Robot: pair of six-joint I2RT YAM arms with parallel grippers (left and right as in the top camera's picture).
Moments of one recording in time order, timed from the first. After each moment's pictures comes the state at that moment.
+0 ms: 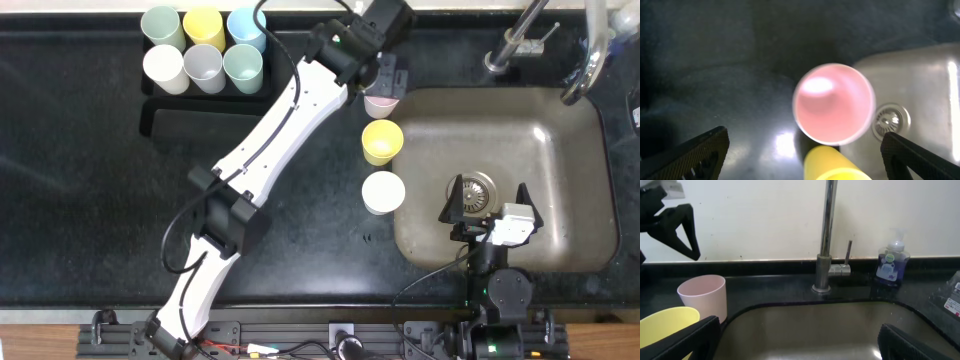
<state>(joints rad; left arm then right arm) -0.66 2.38 2.51 -1.22 -0.10 -0.53 0.05 0.02 0.02 0.00 0.18 0.02</state>
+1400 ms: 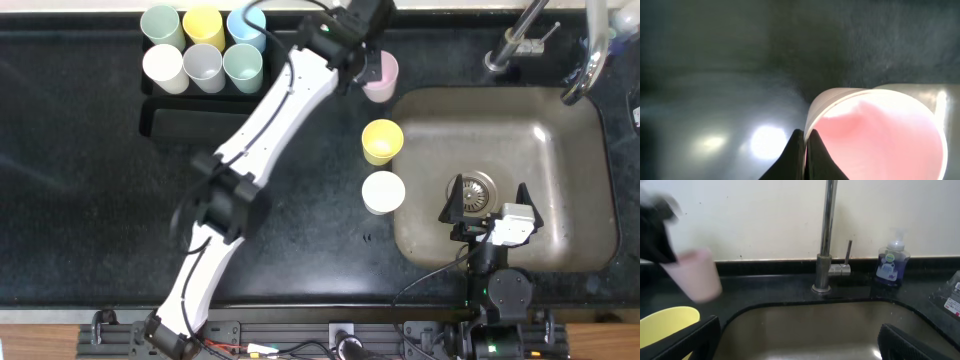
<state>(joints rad) -0.58 2.42 2.57 -1.23 -0.05 -0.66 0.05 0.02 0.02 0.00 0.18 0.02</state>
